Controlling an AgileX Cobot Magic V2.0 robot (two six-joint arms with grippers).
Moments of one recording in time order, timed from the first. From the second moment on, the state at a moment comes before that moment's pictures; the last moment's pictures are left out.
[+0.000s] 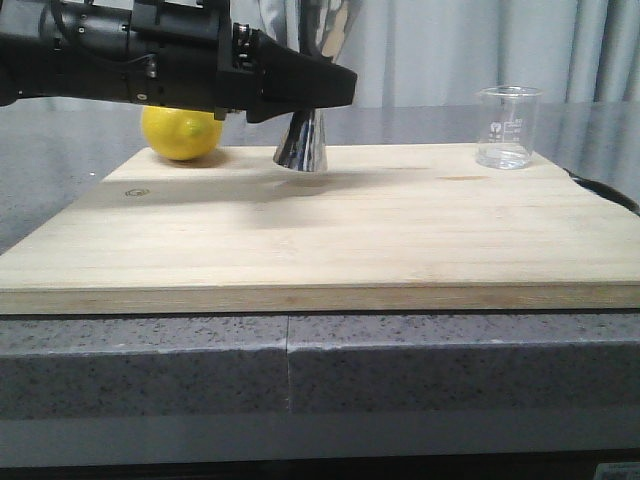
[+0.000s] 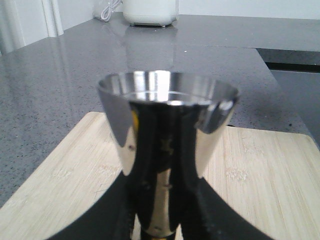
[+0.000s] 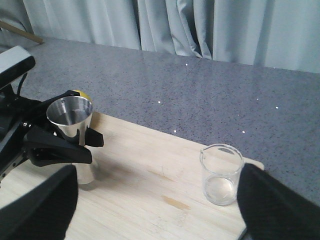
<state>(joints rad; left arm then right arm) -0.35 1.93 -1.19 -1.77 1.16 2.26 -0.08 0.88 -0.73 -1.84 -0.61 1.84</state>
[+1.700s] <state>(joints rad) -0.35 1.93 -1.19 -1.77 1.16 2.26 -0.08 0.87 -0.73 -1.84 -0.64 1.84</state>
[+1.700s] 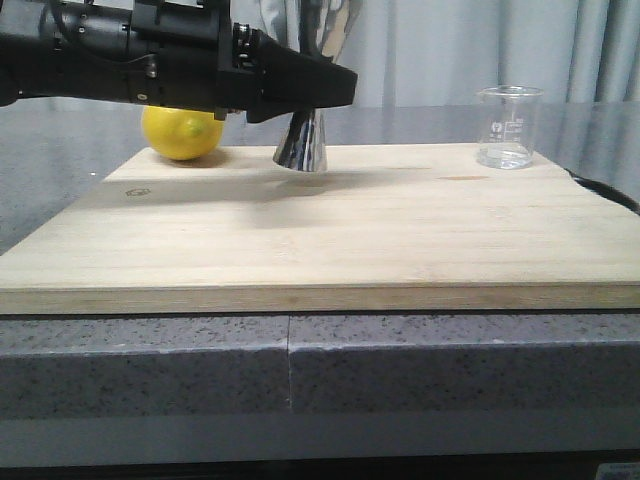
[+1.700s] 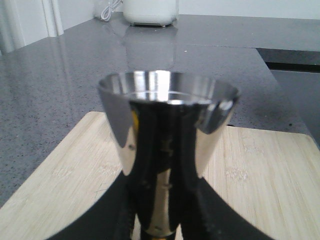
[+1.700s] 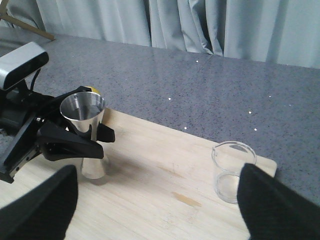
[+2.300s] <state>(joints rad) -0.35 1.93 -1.19 -1.77 1.15 2.26 -0.08 0.87 -0.73 -1.84 -0.64 1.84</state>
